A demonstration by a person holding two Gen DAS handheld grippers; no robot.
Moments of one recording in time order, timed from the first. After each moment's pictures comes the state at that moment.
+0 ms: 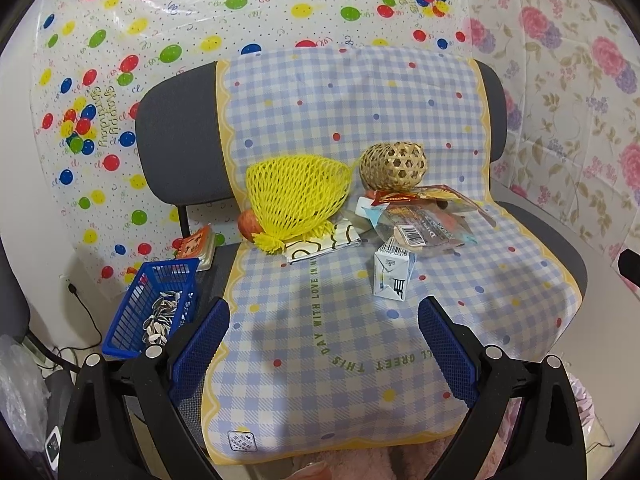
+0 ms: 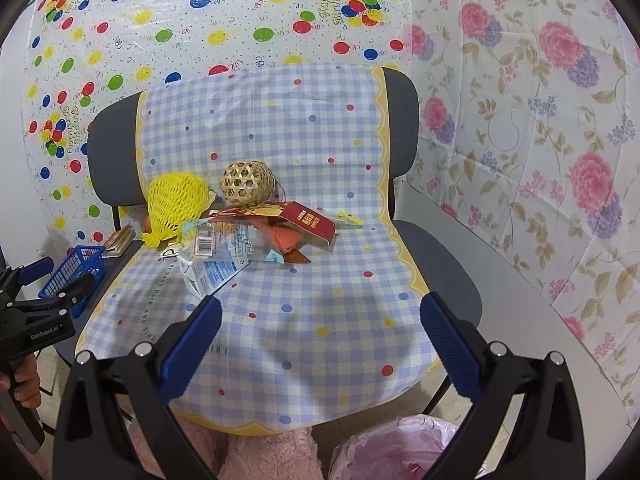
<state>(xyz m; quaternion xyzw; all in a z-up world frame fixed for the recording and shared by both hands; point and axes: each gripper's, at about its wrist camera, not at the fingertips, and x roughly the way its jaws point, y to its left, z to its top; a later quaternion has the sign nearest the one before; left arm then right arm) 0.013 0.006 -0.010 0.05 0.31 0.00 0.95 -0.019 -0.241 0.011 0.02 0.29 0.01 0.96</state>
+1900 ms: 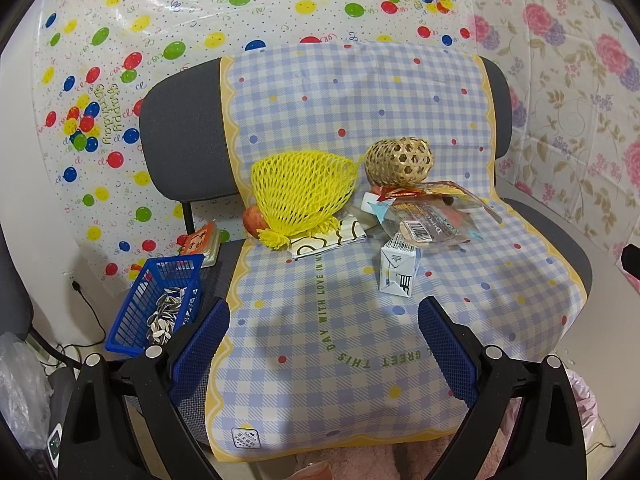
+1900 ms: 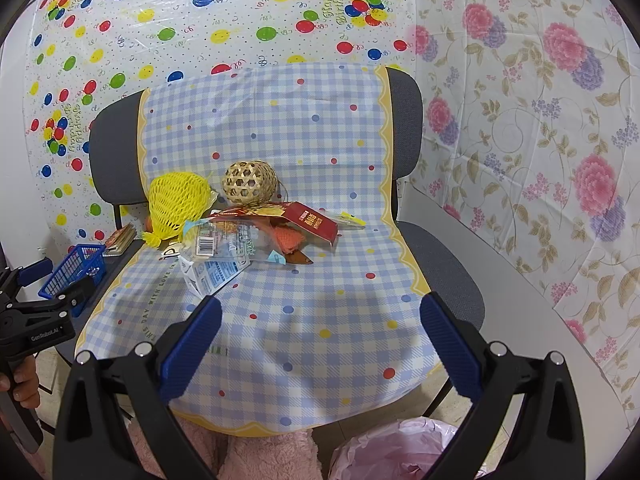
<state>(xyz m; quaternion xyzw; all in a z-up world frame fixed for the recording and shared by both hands) 0.017 0.011 -0.016 0.05 0.31 0.00 0.95 -0.016 -0.240 0.010 0.01 0.29 0.01 0.96</state>
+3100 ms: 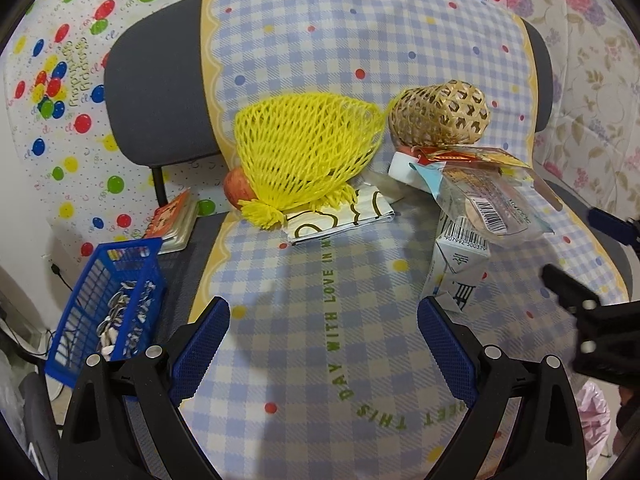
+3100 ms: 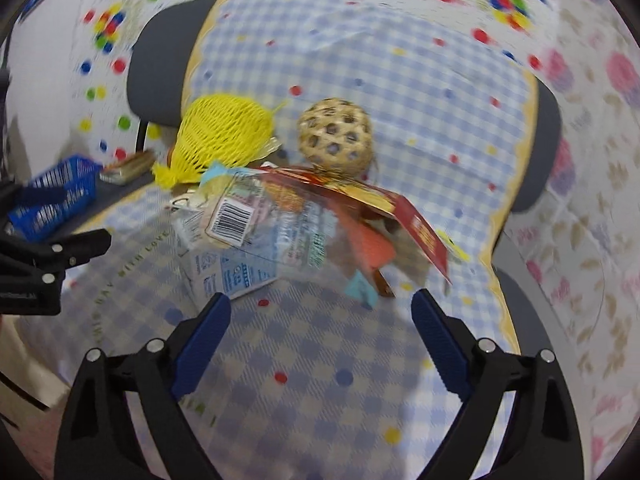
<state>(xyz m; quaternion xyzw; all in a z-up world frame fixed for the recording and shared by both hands) 0.113 0.029 -0.078 0.04 0.37 0.01 0.93 0.126 -0.144 -0.079 -0.16 0.30 0.12 0.93</state>
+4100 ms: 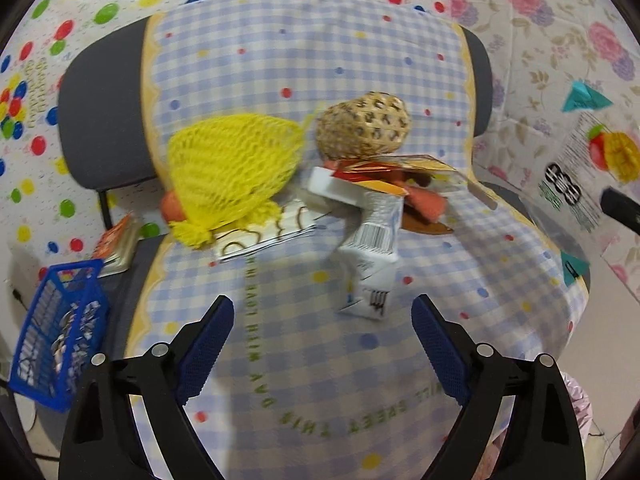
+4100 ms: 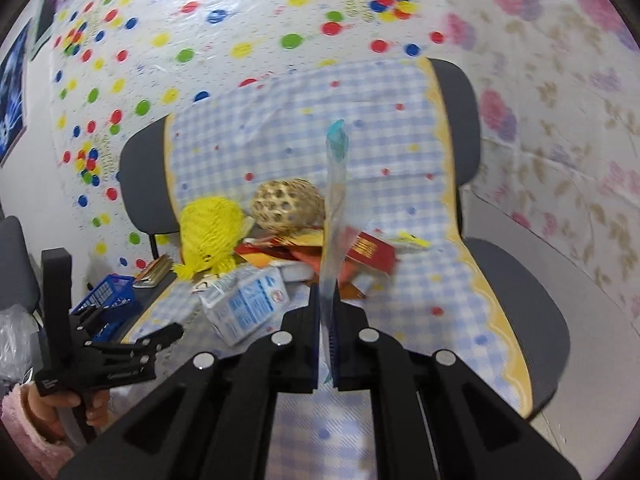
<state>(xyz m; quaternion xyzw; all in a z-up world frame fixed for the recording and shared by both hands) 0.103 -0.010 -0.080 0.04 0.34 -0.09 0.94 0.051 -0.257 -0.025 0.09 0.26 0.11 0.95</state>
